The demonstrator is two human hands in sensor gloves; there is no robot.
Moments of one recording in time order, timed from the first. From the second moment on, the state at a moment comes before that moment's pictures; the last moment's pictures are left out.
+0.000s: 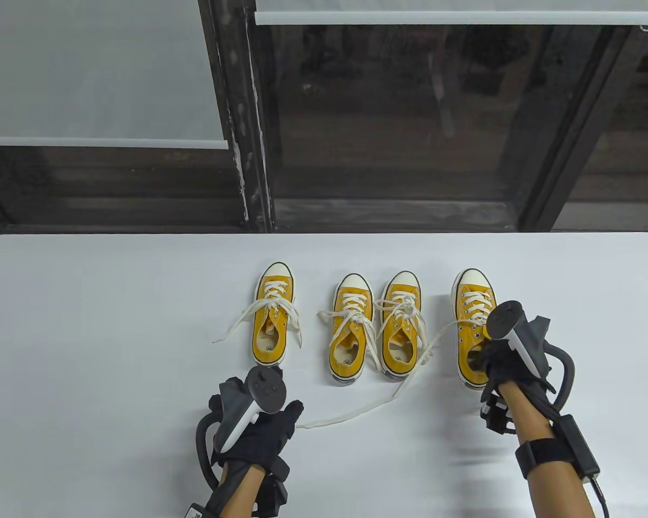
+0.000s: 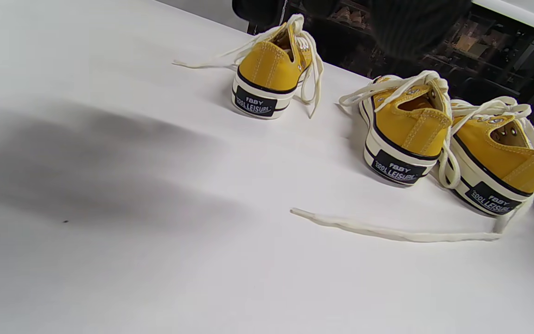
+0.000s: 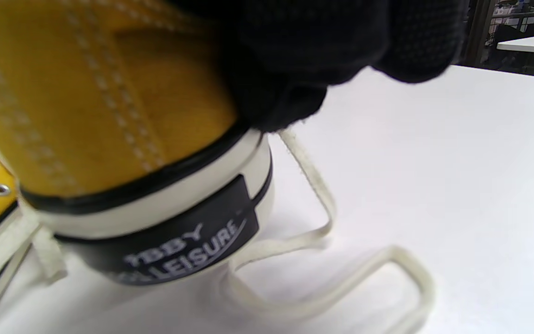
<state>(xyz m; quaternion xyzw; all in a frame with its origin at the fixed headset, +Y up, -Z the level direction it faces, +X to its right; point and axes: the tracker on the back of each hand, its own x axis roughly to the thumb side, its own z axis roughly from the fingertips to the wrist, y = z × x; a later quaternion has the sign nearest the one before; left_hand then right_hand) -0.144 -0.691 -0.298 -0.19 0.07 0.15 0.97 0.270 -0.690 -0.405 -0.25 0.09 0.96 0.07</state>
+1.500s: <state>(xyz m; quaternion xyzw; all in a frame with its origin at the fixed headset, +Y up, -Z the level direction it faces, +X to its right) -0.137 -0.691 -0.296 -0.19 0.05 0.15 0.97 0.132 -0.722 -0.454 -0.16 0.13 0.98 -0.08</state>
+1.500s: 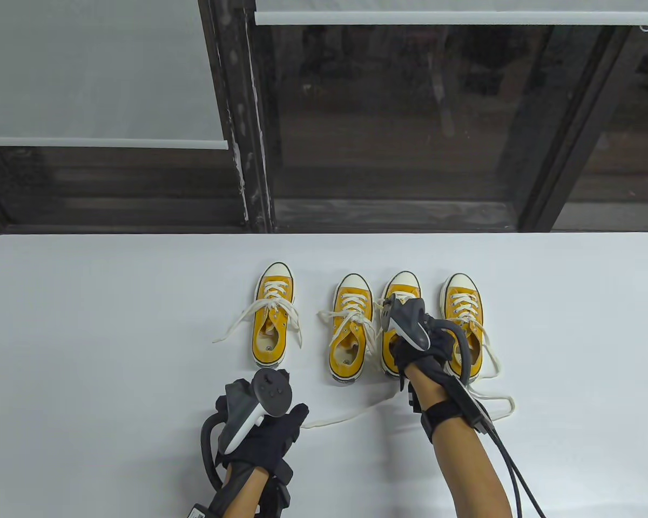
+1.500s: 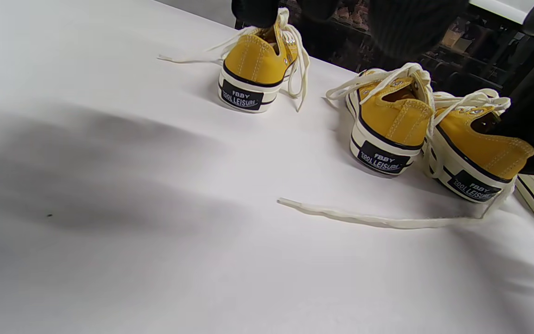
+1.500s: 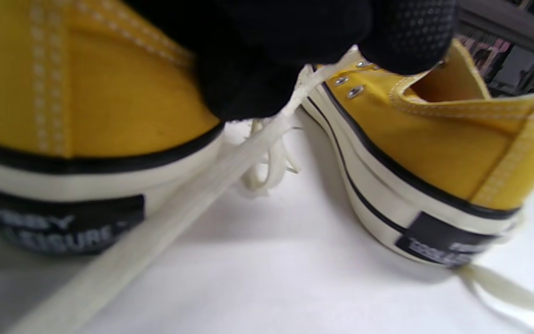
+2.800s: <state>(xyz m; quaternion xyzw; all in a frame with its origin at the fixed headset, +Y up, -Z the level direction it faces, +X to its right) -0.149 -0.689 -0.294 -0.18 0.07 0.17 0.97 0.179 -0.673 -0.284 -0.07 0.05 0.99 0.12</state>
